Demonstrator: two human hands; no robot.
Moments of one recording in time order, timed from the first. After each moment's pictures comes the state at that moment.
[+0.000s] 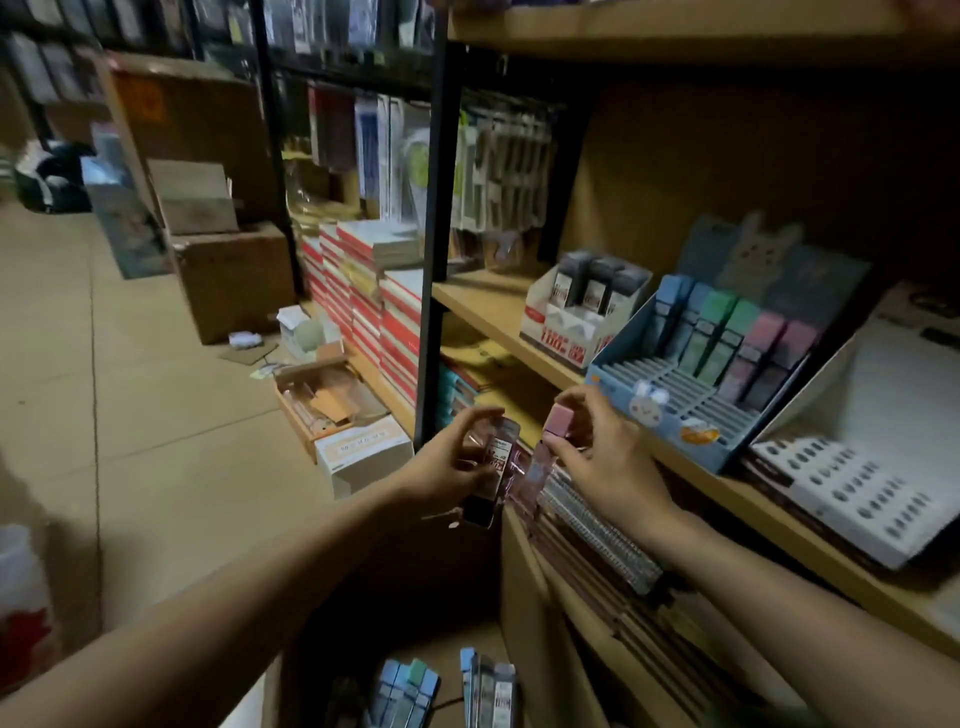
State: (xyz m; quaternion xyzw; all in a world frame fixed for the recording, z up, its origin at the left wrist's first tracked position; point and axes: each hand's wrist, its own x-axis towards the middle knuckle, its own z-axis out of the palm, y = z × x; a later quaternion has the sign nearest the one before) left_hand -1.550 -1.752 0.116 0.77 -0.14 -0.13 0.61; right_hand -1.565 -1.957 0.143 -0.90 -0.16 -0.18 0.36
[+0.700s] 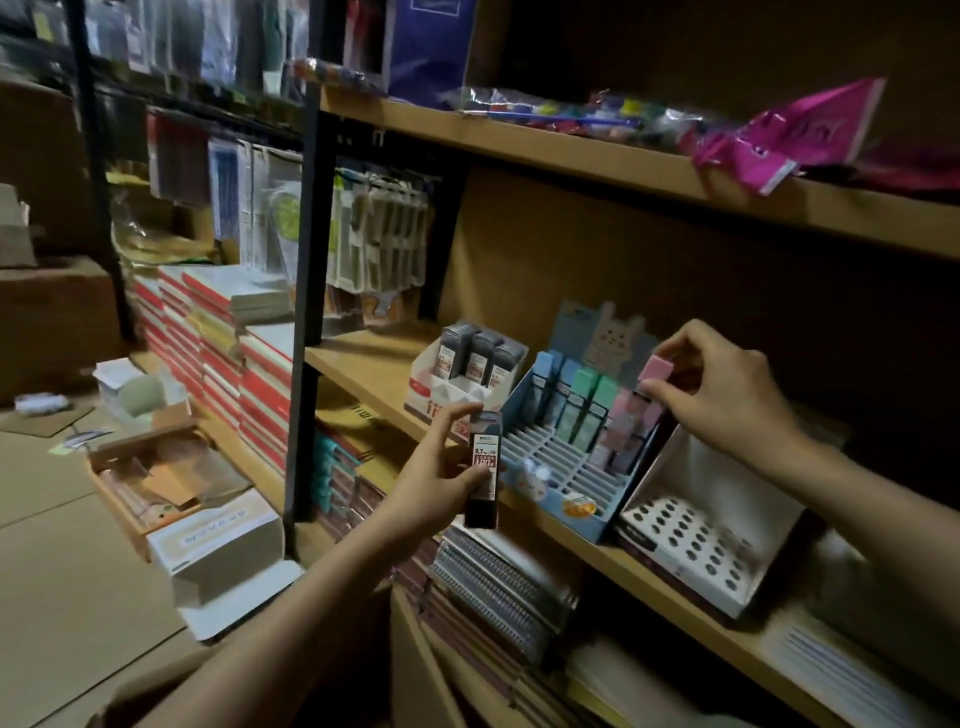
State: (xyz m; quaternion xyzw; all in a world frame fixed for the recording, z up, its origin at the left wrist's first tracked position) left_hand -1.507 -1.834 0.172 0.63 -0.21 -0.11 0.74; right_hand -1.570 -2.087 0.313 -0.94 -0.02 -0.31 0.16
